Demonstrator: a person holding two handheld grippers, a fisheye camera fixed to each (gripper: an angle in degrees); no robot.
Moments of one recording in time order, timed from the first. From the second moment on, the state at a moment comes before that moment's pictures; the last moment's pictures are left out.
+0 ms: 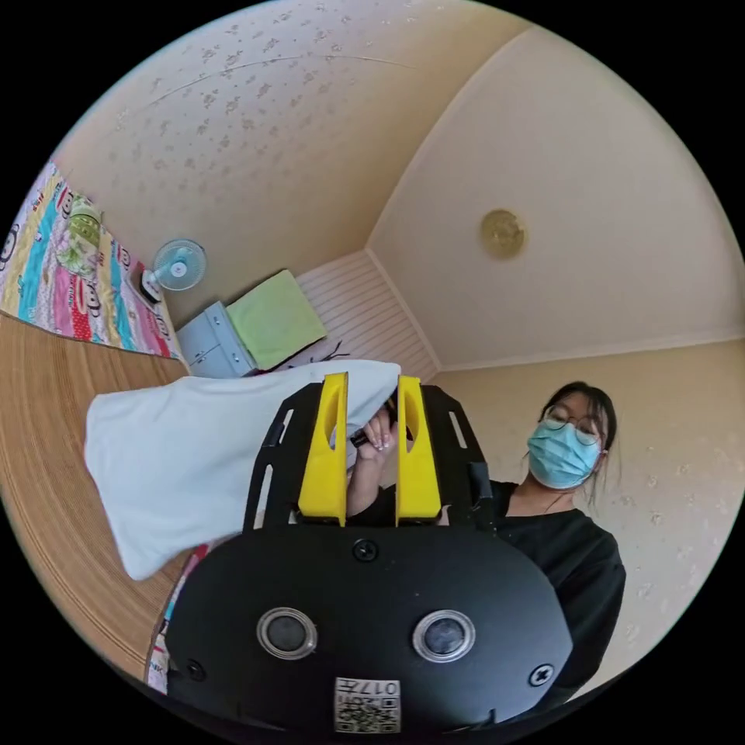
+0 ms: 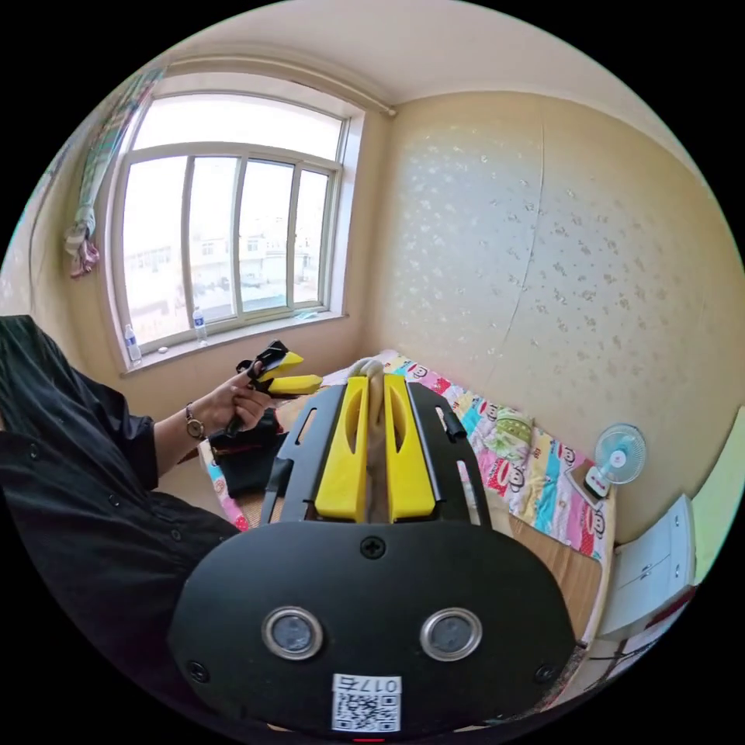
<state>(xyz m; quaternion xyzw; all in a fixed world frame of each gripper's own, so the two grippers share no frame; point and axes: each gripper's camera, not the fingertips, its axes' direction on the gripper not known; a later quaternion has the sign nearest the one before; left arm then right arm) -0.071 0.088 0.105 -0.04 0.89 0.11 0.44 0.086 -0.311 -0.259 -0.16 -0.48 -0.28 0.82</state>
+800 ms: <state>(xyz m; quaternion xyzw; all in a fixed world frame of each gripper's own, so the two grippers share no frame) -0.040 0.227 0.017 0.02 0.77 0.20 0.60 0.023 -0.319 -0.227 -0.26 -0.50 -0.28 0.78</state>
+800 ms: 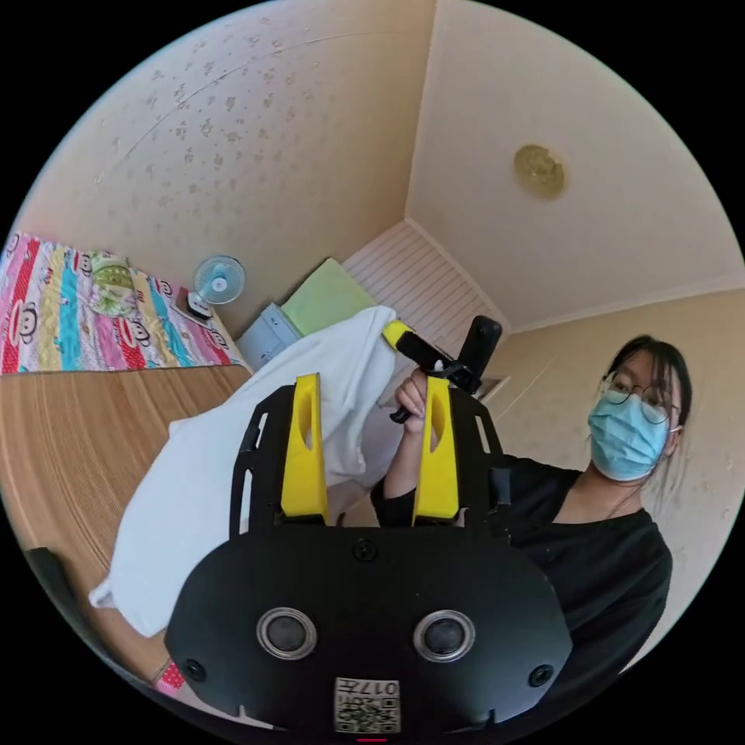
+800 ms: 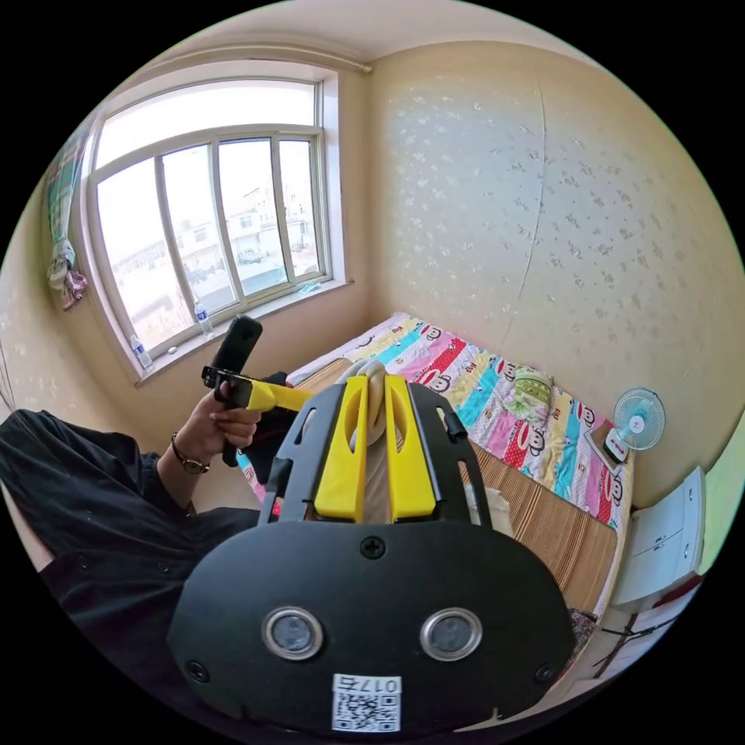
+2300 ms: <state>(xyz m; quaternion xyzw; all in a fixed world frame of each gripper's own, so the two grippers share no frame) -0.193 0.334 -0.037 0.15 0.62 0.21 0.74 0.132 -0.207 -0.159 -0.32 -0.56 -0.18 0.74</state>
